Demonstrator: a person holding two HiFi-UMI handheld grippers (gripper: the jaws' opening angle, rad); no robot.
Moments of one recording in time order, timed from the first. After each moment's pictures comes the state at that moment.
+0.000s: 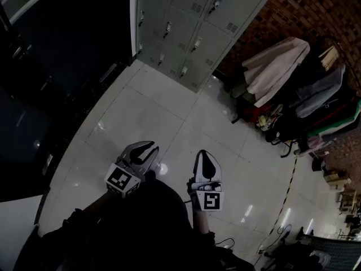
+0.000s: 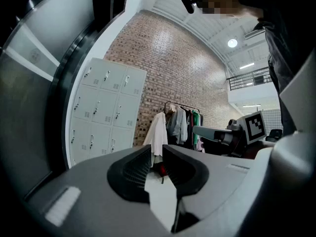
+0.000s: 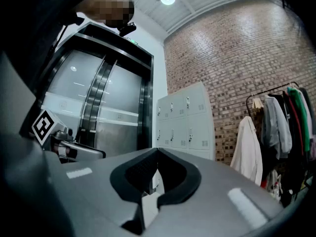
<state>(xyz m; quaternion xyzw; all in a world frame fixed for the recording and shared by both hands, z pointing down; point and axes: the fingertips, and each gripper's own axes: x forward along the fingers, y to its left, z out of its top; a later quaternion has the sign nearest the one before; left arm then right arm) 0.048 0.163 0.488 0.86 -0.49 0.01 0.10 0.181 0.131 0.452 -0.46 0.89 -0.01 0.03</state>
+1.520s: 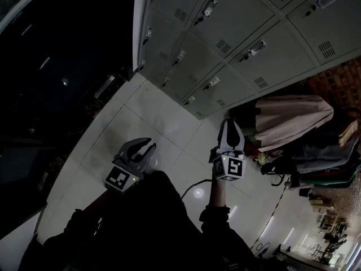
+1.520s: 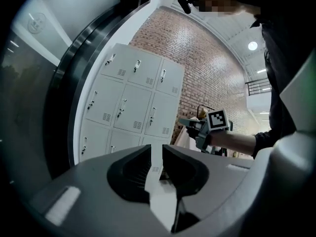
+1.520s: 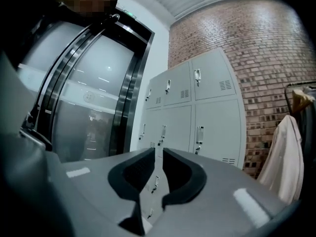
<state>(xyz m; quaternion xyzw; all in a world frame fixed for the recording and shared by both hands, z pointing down) -0.179 -0.210 0.494 0.84 -0.53 -0.01 0.12 0.004 -0.381 0.442 -0.48 0.88 0.05 -0.03</state>
